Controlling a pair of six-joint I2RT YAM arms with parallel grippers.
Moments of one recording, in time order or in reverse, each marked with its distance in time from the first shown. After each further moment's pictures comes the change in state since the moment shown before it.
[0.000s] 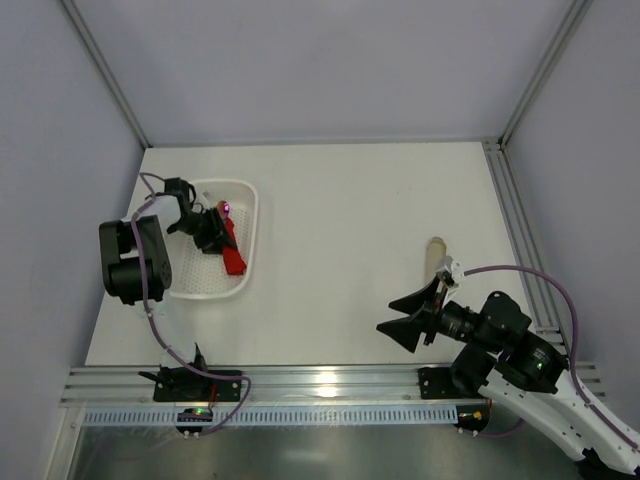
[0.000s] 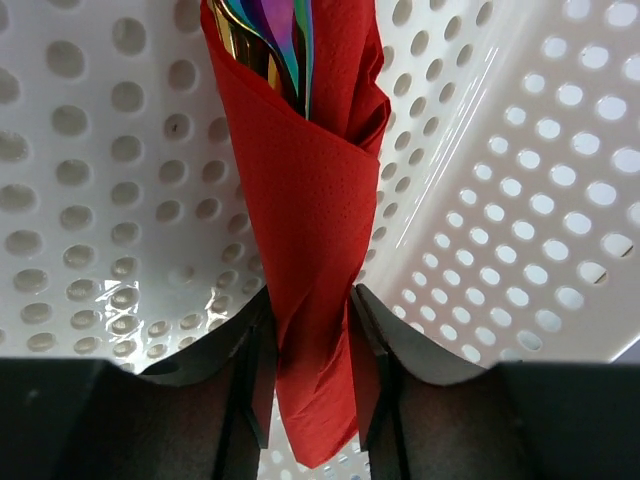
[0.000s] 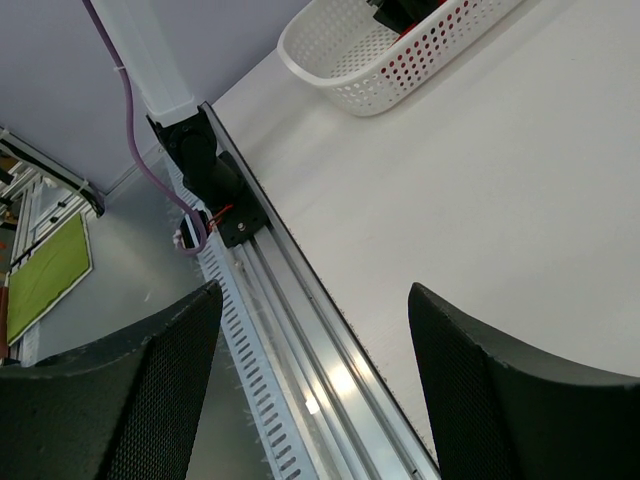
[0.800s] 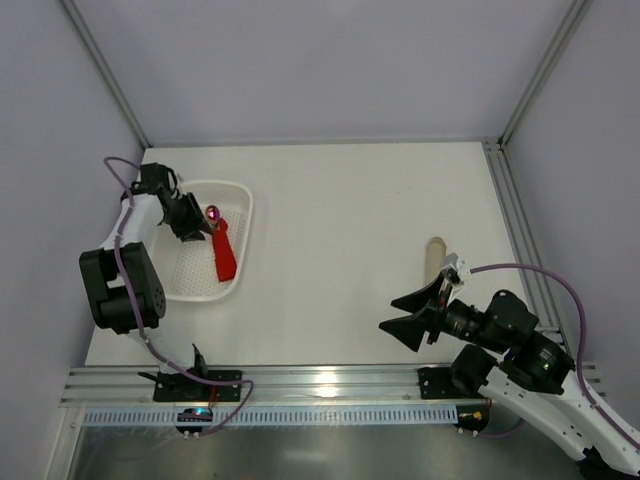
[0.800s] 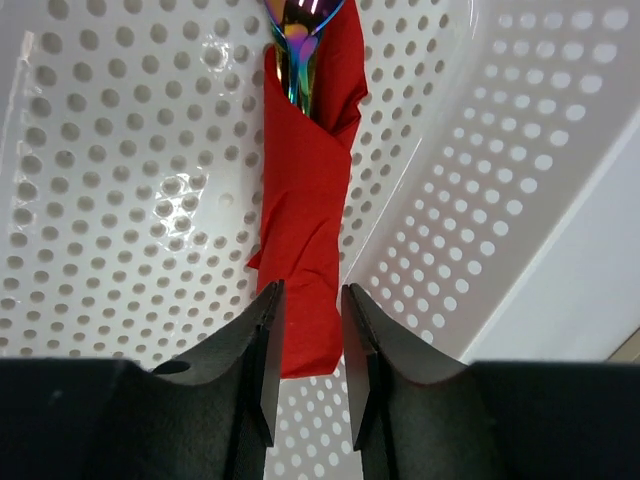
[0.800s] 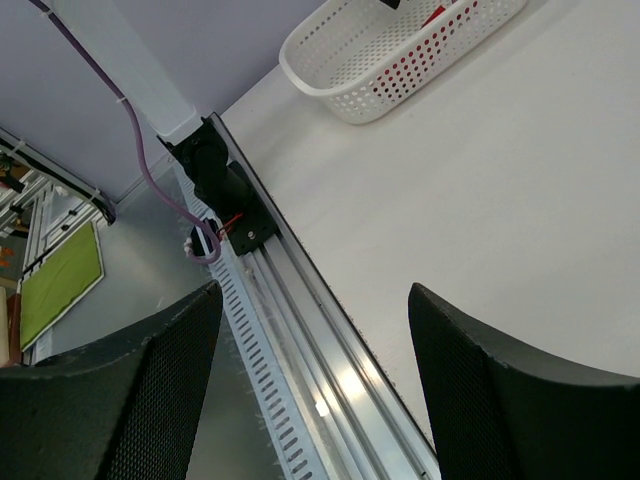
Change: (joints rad) left arm 0.044 -0.225 0.036 -0.063 -0.208 -0.071; right arm 0.000 0.013 0.053 -0.027 0.005 0.011
